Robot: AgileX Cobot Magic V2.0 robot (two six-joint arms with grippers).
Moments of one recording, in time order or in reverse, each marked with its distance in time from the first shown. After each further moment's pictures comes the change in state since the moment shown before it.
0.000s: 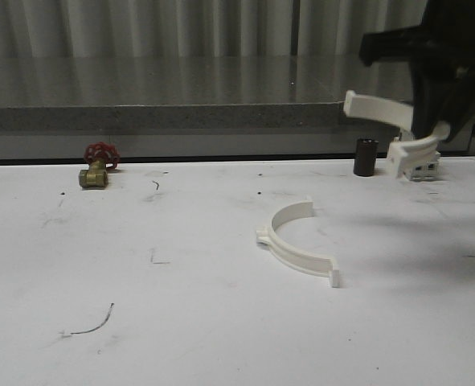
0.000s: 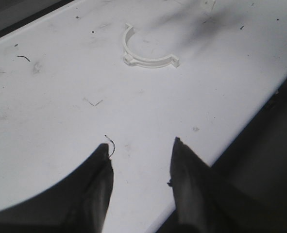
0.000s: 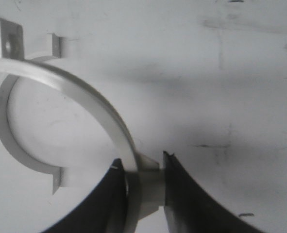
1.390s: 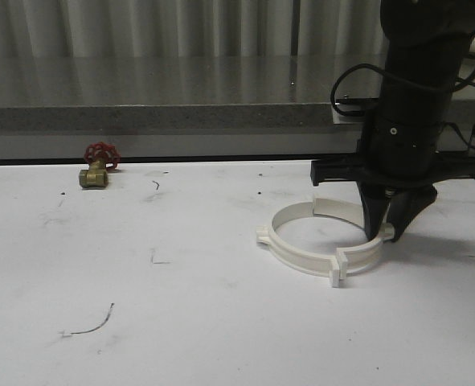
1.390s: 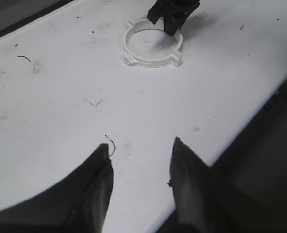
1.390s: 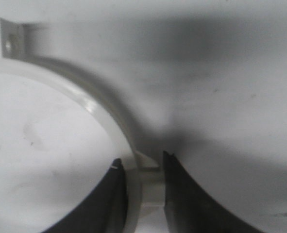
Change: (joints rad) left arm 0.000 0.000 0.000 0.000 0.000 0.000; right arm 0.016 0.277 -0.002 -0.002 -0.164 0.082
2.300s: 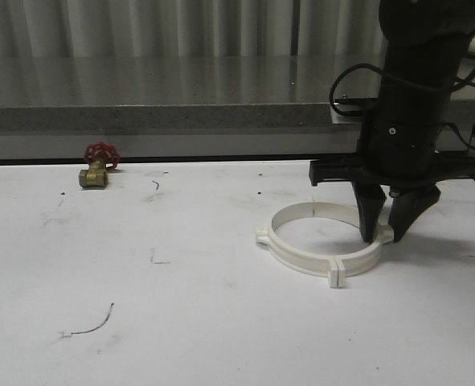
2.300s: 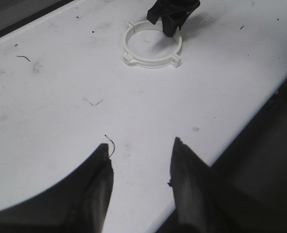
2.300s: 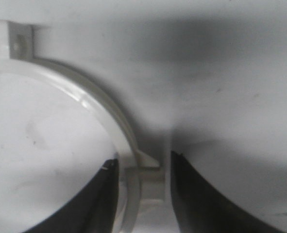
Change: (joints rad) left arm 0.000 0.000 0.000 0.000 0.000 0.000; right arm 0.004 0.000 0.000 0.000 0.000 0.000
